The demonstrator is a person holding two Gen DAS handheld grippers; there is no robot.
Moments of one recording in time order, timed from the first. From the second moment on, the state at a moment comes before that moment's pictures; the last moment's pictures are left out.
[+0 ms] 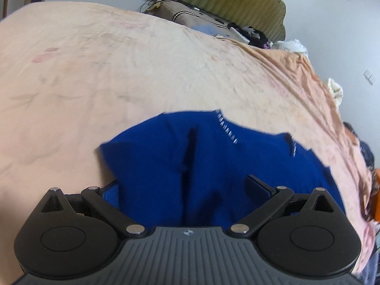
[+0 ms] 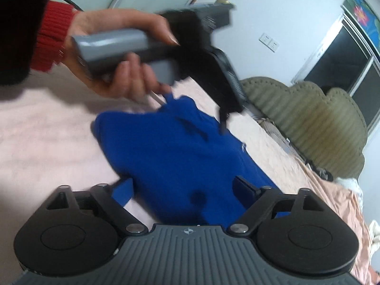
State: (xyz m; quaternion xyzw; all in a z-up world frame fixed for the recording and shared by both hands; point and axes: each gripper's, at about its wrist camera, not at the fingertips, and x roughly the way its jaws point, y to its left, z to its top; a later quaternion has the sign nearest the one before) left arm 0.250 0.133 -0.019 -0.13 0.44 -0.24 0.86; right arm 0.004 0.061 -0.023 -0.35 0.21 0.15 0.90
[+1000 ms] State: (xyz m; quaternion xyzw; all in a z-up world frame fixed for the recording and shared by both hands) left arm 0.252 0.024 0.085 -0.07 0.42 -0.12 0.90; right arm 0.010 -0.047 0.037 -0.09 0.17 0.15 0.97
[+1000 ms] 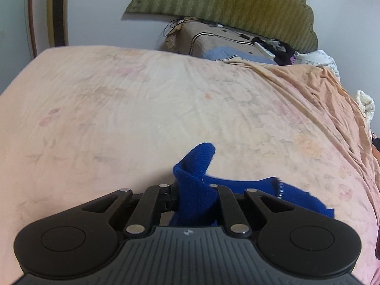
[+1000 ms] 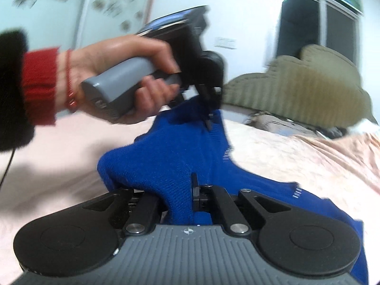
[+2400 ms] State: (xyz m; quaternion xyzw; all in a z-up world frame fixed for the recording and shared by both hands) left arm 0.190 -0.180 0.061 0.09 0.34 -0.15 0.92; right arm -0.027 -0.321 -0.050 0.40 0.24 0.06 0.88
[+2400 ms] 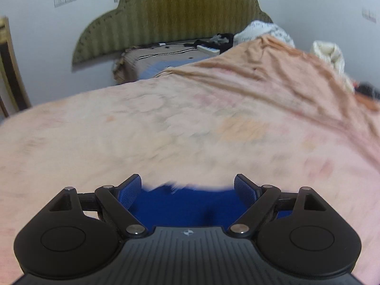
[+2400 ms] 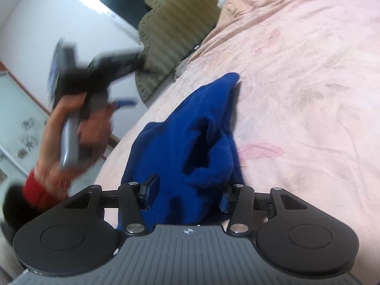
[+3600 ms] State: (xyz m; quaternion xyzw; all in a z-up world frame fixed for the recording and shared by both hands) left arm 0.223 -0.078 -0.004 -0.13 0.44 -0.23 0.86; right arm 0.119 -0.361 -0.014 0.27 0.30 0.06 0.91
